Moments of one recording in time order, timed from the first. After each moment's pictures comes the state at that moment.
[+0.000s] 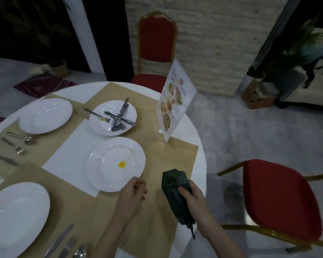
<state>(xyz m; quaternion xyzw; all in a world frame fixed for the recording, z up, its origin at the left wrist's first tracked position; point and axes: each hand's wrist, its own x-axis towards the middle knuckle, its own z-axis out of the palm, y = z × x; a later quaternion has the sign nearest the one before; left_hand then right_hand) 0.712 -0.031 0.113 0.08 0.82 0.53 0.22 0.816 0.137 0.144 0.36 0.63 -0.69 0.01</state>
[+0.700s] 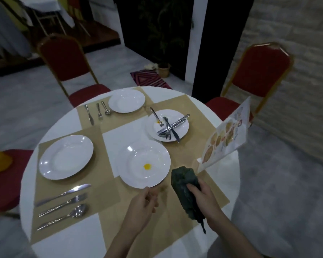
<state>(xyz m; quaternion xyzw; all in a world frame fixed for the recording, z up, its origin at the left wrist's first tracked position) 0.753 0.054 0.135 -0.14 0.83 0.53 0.07 0.701 0.244 0.164 0.10 0.73 -0.65 0.19</state>
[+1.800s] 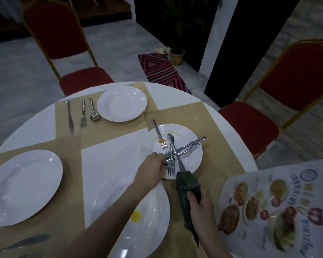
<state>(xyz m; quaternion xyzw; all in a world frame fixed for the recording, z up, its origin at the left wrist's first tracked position) 0.434 0.023 0.067 -0.02 0.96 0.28 0.02 0.497 0.199 0.090 0.13 0.80 -0.56 0.16</state>
